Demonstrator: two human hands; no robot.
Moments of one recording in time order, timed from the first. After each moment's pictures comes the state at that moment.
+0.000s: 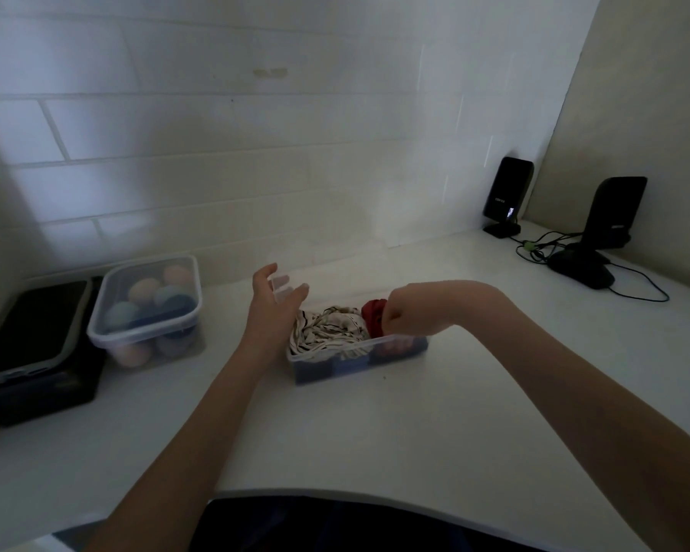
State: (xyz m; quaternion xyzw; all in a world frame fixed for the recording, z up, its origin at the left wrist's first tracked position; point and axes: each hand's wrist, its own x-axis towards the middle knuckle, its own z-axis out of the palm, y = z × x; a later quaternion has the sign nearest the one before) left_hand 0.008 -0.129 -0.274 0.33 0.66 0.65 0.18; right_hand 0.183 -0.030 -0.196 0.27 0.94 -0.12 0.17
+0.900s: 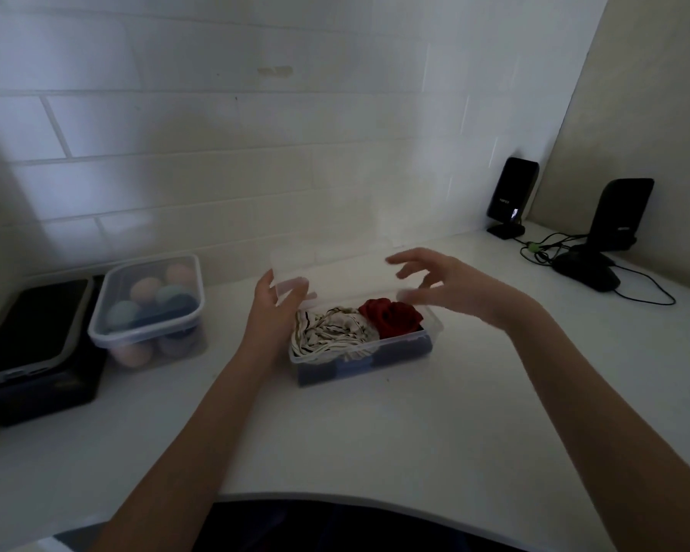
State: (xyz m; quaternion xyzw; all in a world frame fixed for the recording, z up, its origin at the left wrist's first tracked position) left_hand 0.003 -0.125 -0.284 0.30 0.60 0.70 0.25; right_hand 0.218 0.005 -0.206 0.26 0.88 -0.37 -0.14
